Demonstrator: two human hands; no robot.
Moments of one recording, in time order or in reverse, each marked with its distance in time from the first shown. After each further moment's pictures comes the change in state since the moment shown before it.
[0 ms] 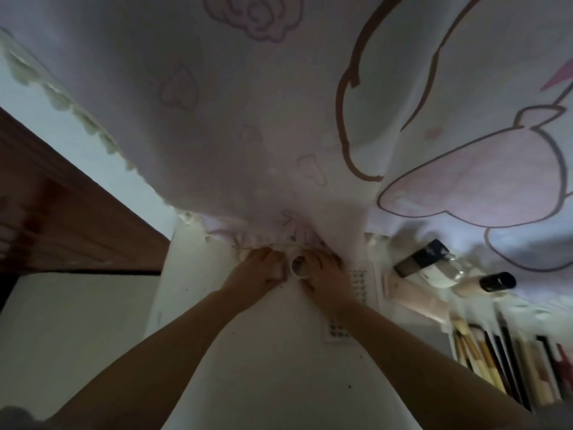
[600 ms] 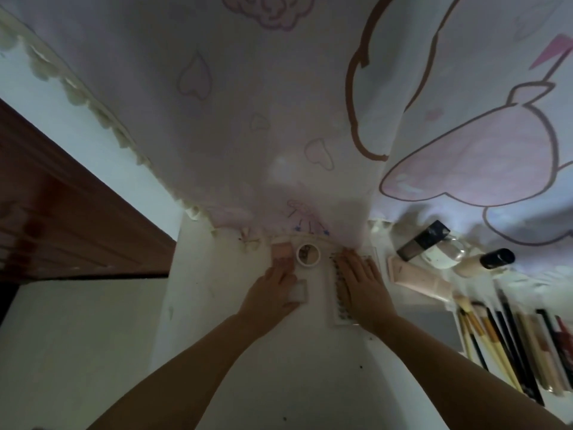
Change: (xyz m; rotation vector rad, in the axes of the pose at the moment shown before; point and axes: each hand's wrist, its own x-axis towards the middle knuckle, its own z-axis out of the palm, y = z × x) left_hand -0.044 0.024 0.028 0.146 -0.044 0.064; right_hand -0.059 0.027 0.001 -0.210 0.042 0.068
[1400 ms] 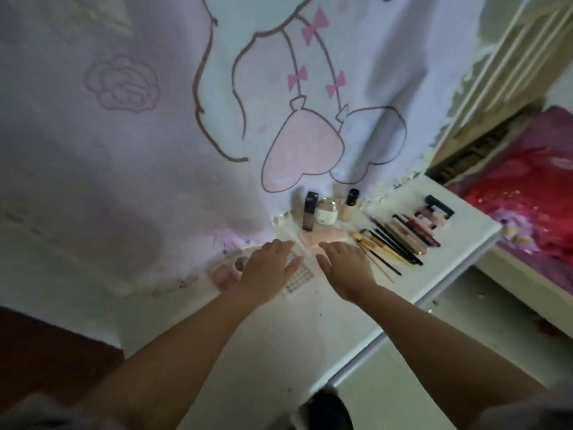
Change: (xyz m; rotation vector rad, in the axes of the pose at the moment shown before) left_hand 0.008 0.100 -0.078 0.015 0.093 0.533; right_hand -0.112 -0.025 -0.062 0.064 0.121 0.649
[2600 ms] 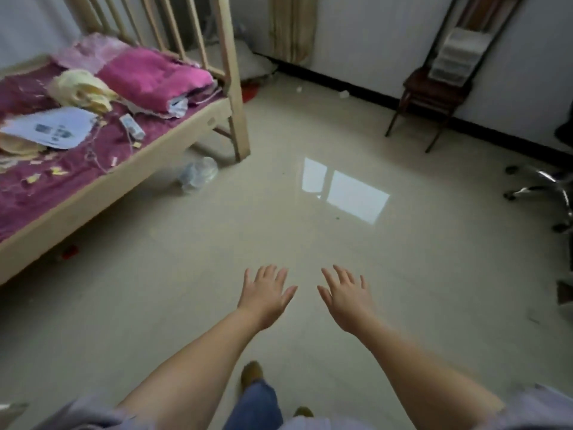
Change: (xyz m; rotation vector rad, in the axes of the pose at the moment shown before) left_hand -0.591 0.610 0.273 0.388 -0.754 1.718; right_hand -0.958 -0.001 0.166 0.492 0.151 1.998
